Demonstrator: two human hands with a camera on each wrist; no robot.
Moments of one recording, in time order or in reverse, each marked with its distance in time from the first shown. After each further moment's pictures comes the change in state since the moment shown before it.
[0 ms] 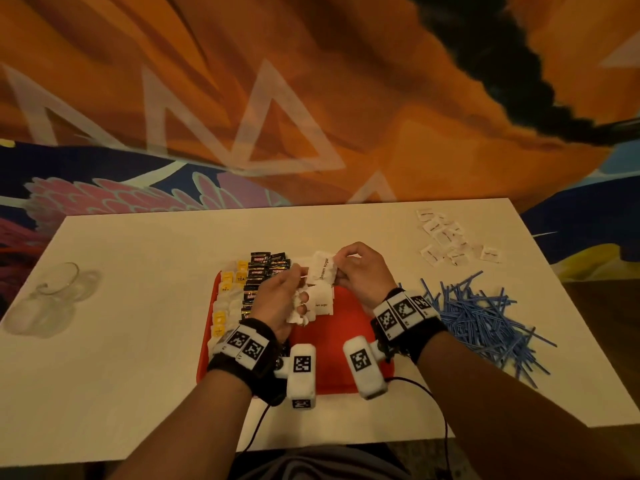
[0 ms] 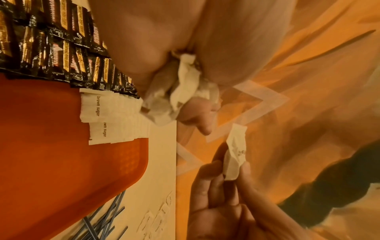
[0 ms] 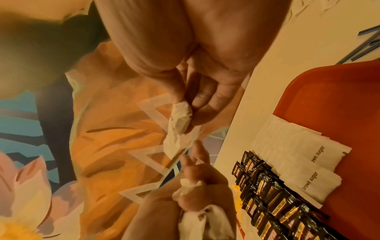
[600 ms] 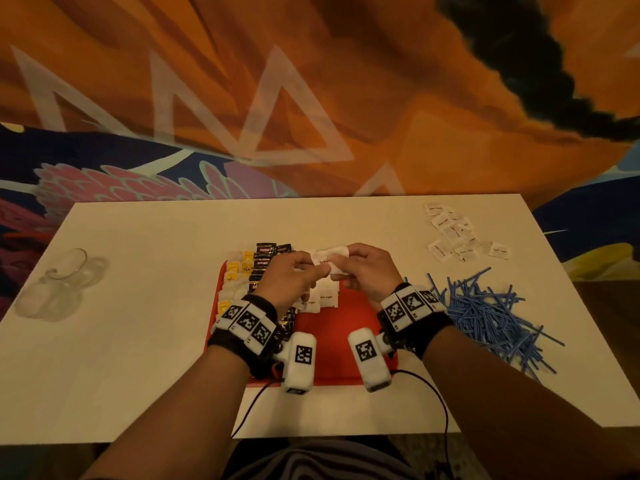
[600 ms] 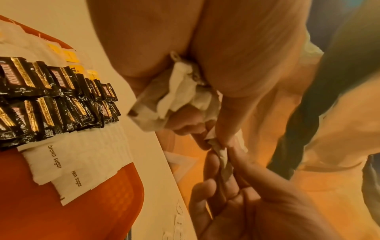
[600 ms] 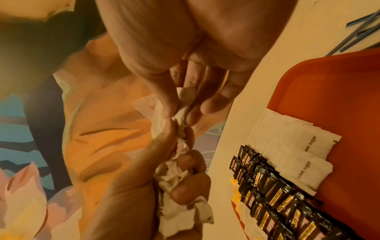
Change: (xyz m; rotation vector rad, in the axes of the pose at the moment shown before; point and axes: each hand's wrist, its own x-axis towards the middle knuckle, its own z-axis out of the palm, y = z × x) left_hand 0.008 0.016 0.001 0.501 -0.066 0.206; right_hand 0.001 0.007 -0.003 0.002 -0.064 0.049
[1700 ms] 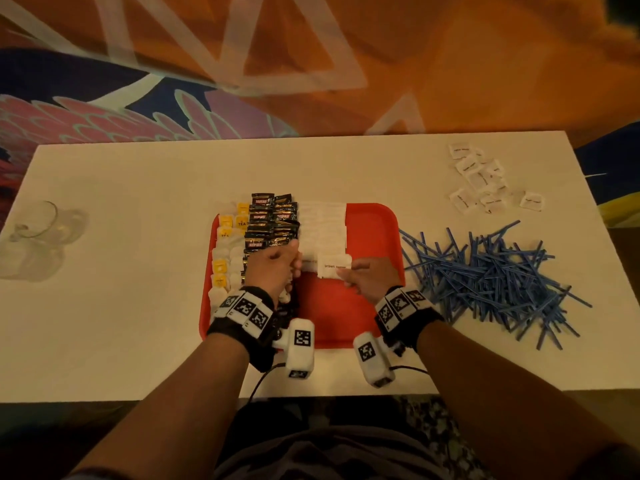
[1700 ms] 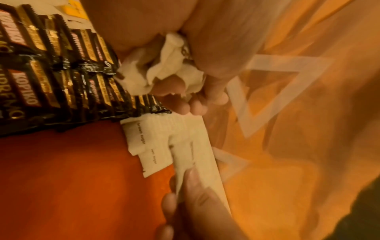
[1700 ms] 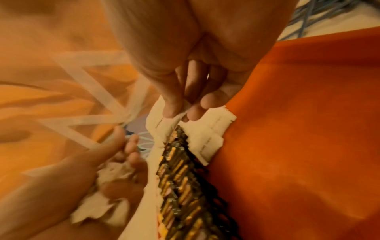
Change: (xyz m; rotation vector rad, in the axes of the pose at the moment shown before) left_hand 0.013 -0.076 -0.009 -0.102 0.289 -0.323; right_hand 0.033 0.120 -0.016 -0.460 0.052 0.282
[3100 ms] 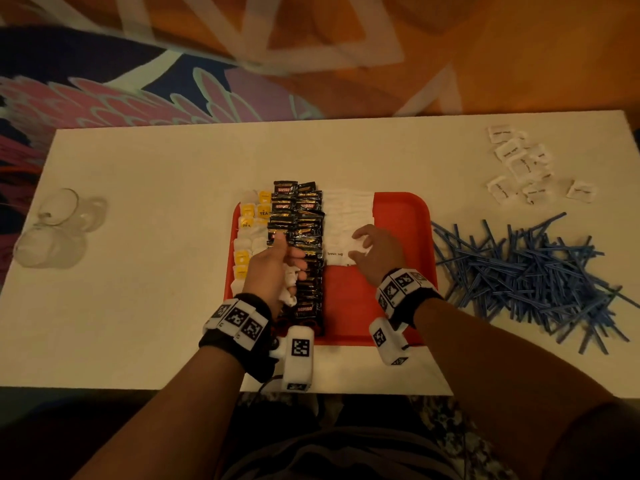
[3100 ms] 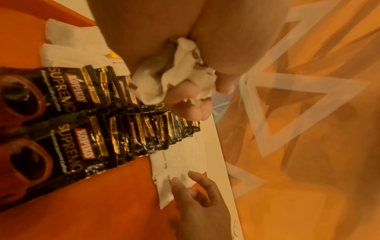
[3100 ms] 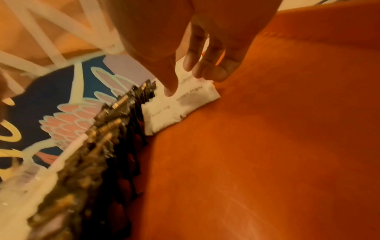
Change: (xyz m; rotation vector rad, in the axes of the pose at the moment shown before) left_hand 0.005 -0.004 -0.040 -0.144 -0.021 -0.138; right_hand 0.040 -0.014 0.037 -0.301 0.151 -0.280
